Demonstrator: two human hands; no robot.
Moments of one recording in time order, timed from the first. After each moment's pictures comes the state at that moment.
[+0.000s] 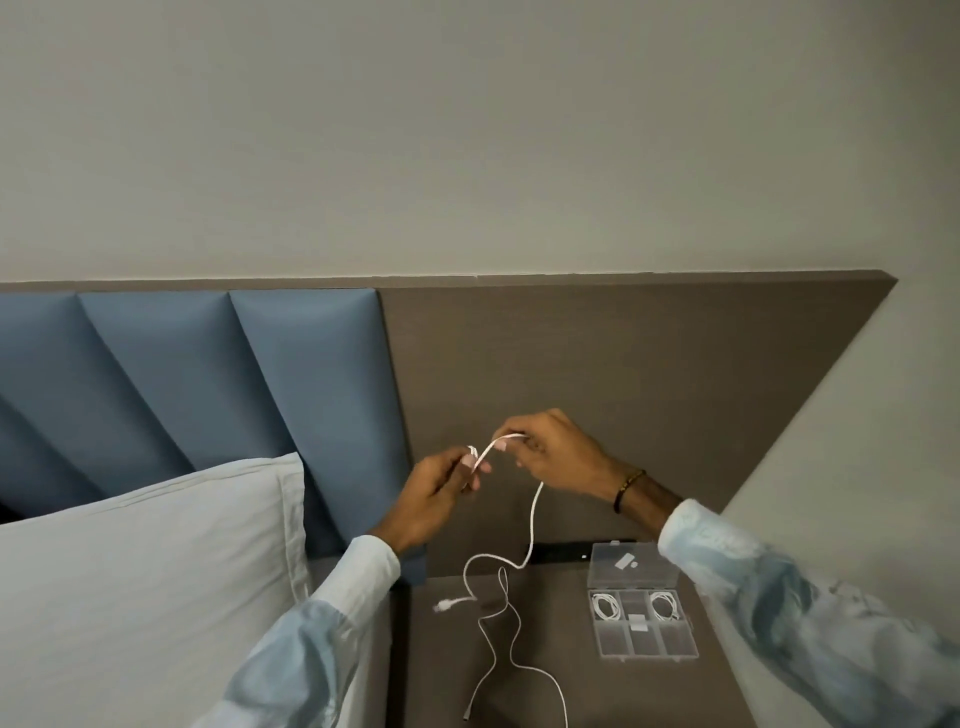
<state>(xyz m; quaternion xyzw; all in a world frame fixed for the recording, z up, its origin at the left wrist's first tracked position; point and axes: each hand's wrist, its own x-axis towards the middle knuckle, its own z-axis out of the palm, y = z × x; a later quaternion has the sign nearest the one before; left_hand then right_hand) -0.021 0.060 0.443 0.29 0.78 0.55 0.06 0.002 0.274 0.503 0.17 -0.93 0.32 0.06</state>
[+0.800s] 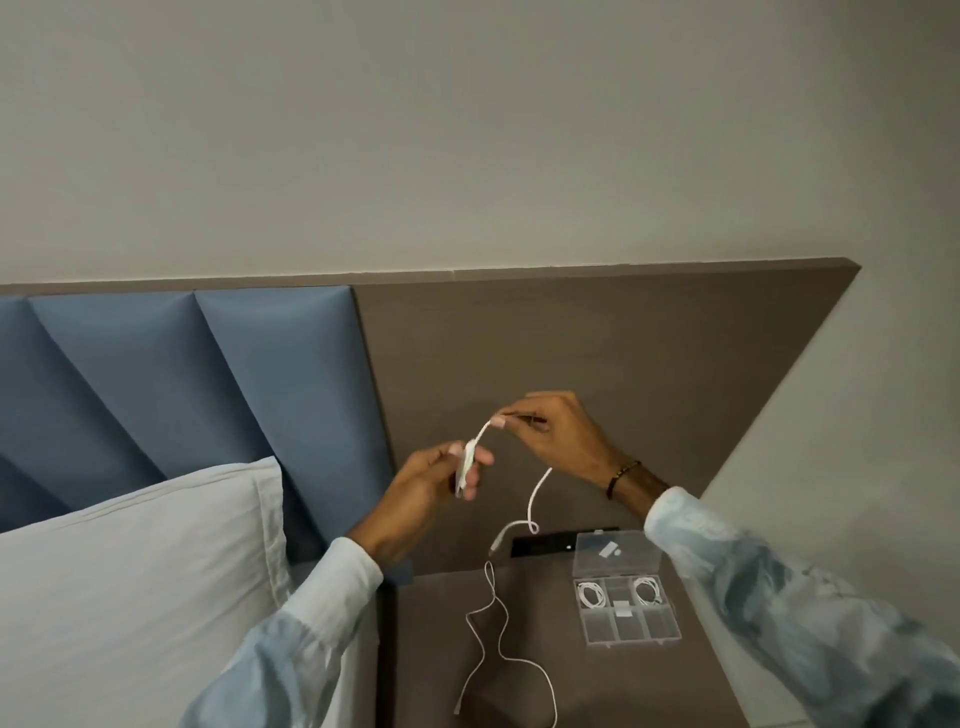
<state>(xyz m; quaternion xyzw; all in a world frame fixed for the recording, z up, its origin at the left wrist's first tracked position) -0.007 0.075 0.462 0.22 0.61 0.73 0.22 0.005 0.295 0.503 0.14 -0.91 0.35 0.17</state>
